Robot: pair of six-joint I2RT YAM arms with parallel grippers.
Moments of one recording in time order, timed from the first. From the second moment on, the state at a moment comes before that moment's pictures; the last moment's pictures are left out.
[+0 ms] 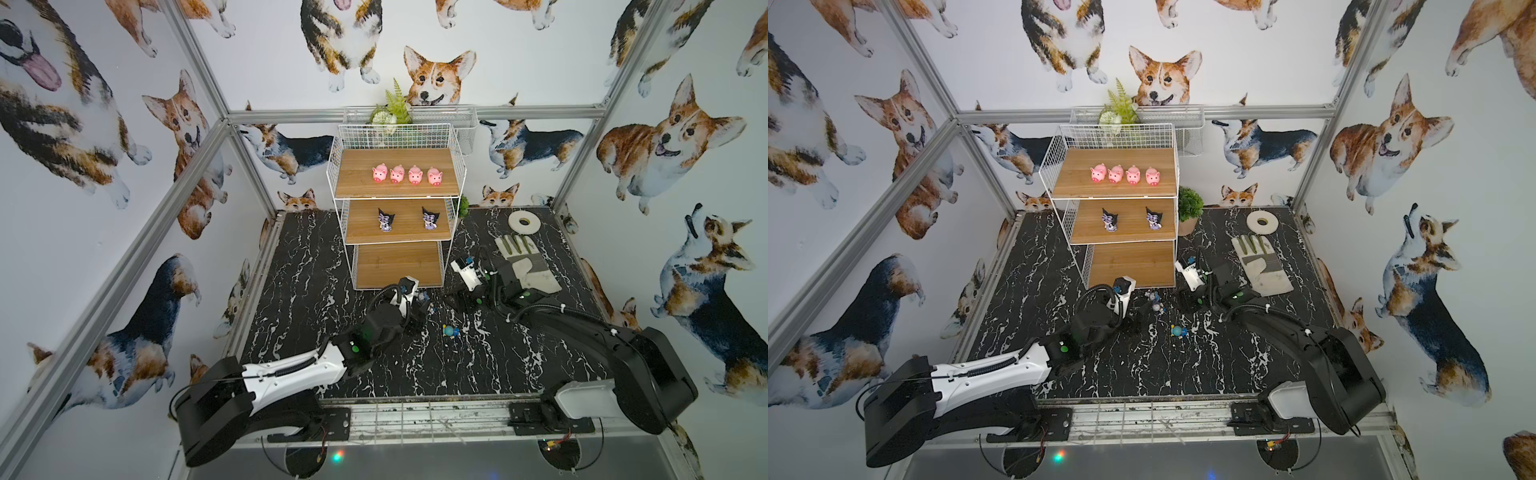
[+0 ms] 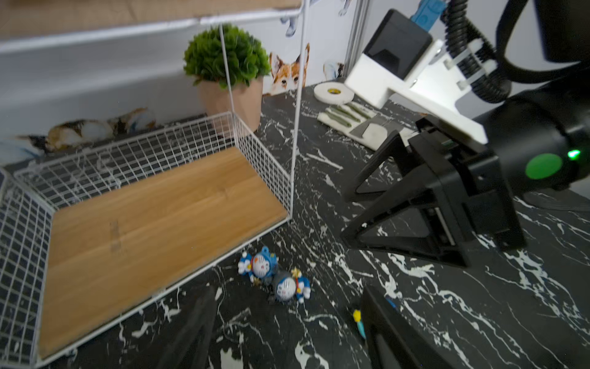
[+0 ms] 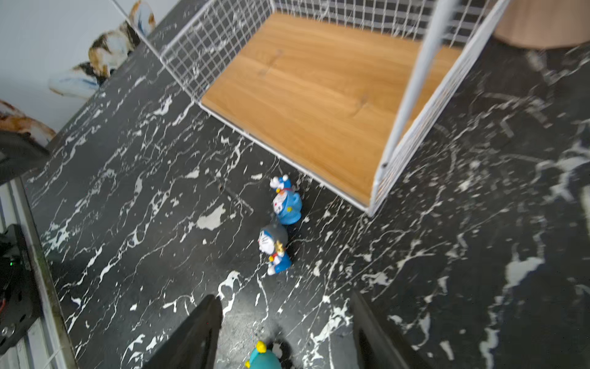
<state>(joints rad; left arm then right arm) -0.99 1.17 0.51 0.31 -0.34 -0.23 0.57 1.37 0.74 -0.11 -0.34 0.10</state>
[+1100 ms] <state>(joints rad) -0.71 1.22 0.45 0.11 0.03 -0.71 0.66 1.72 0.57 0.55 -0.33 0.20</state>
